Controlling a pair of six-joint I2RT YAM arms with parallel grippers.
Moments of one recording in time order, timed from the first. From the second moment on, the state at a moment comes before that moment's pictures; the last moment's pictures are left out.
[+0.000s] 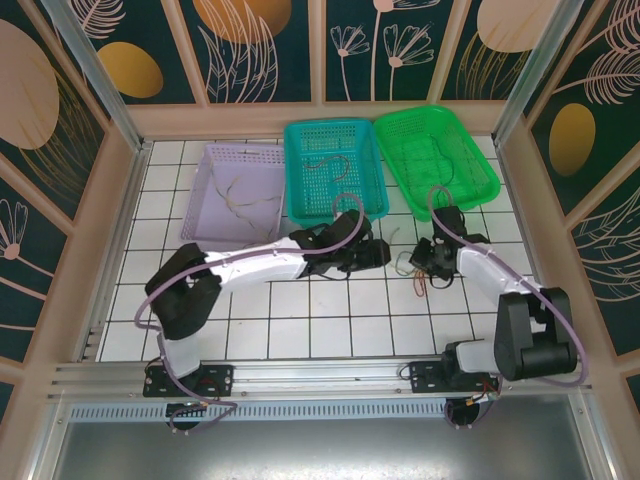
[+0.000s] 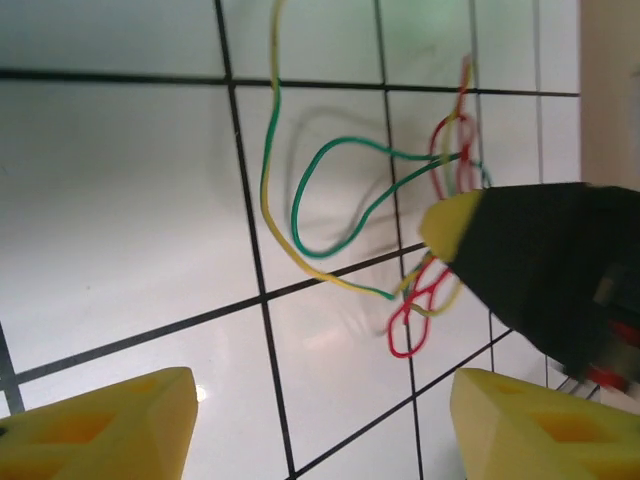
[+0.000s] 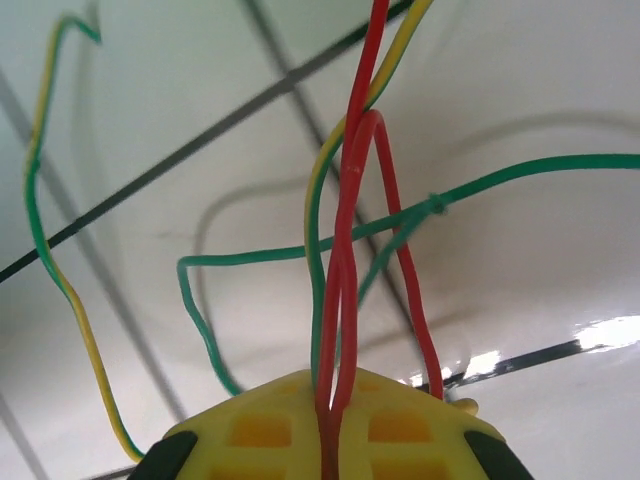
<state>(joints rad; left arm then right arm) -1.00 1.88 1.31 -0.23 0.12 -1.06 0.18 1.28 0.70 -0.55 -0.13 0.62</state>
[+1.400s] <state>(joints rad) -1.00 1.57 1.17 -0.26 -0.01 -1.10 0.18 1.13 0.73 -0.69 -0.19 0.71</state>
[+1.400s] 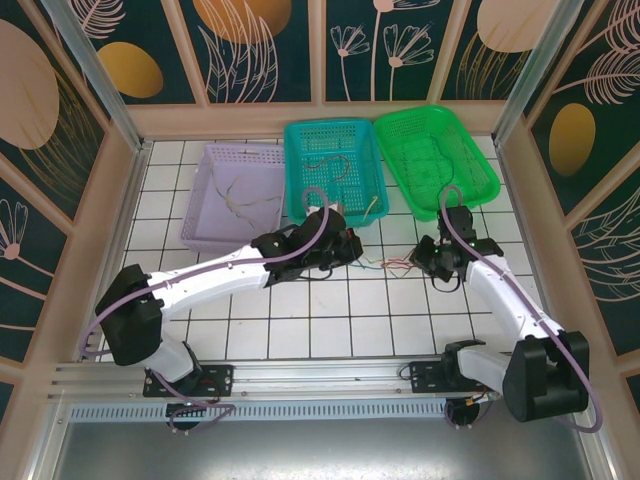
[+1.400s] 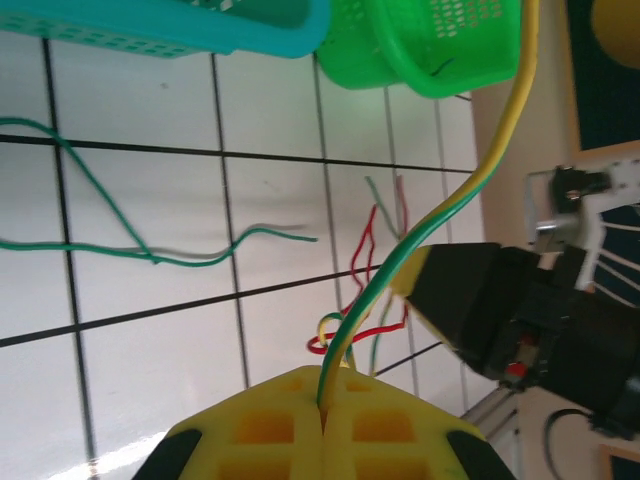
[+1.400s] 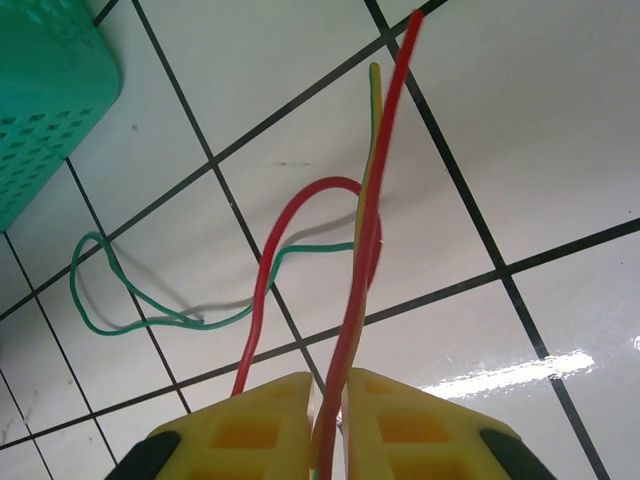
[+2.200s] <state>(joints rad) -1.02 1.28 1.15 -0.68 -0.43 -1.13 0.05 1.20 0.75 -0.63 -0.22 0.73</state>
